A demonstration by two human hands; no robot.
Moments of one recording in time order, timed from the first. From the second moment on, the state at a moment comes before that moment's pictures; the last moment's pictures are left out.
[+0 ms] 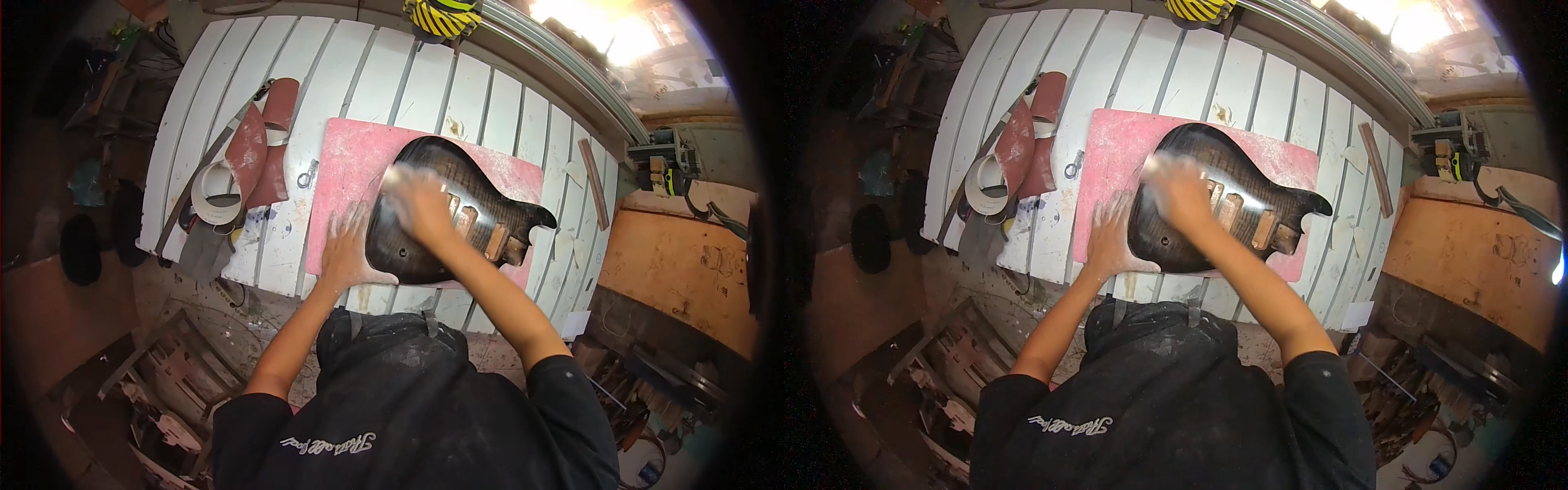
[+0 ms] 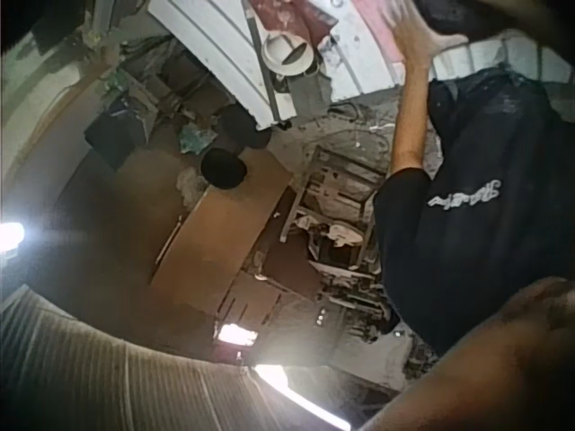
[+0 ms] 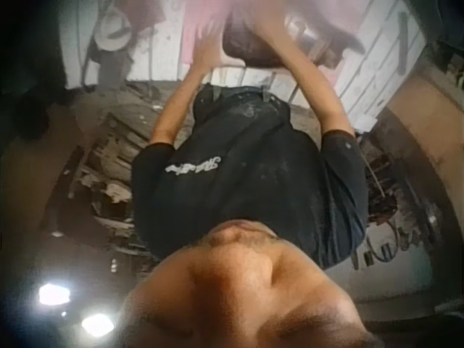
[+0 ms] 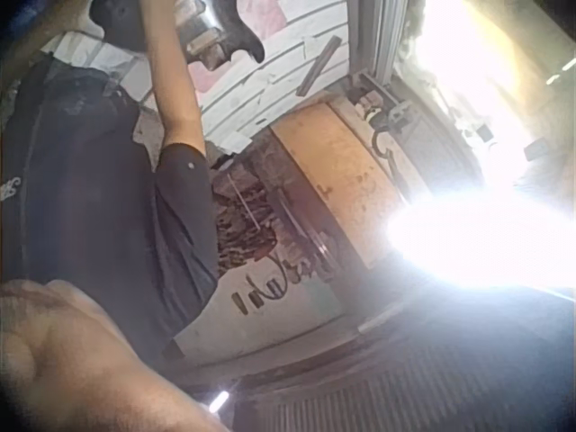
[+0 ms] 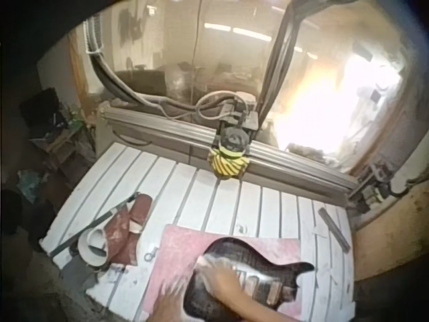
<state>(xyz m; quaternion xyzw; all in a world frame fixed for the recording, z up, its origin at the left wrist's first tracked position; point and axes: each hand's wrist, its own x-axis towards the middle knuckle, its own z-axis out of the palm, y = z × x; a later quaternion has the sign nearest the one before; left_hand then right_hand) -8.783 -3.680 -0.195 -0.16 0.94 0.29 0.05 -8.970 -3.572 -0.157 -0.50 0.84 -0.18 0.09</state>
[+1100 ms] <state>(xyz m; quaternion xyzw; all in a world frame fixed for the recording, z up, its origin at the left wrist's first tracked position) -8.785 -3.679 -0.200 -0.15 0.94 0.30 0.01 -8.971 -3.558 -0.168 -0.52 0.83 -0.20 -0.01</state>
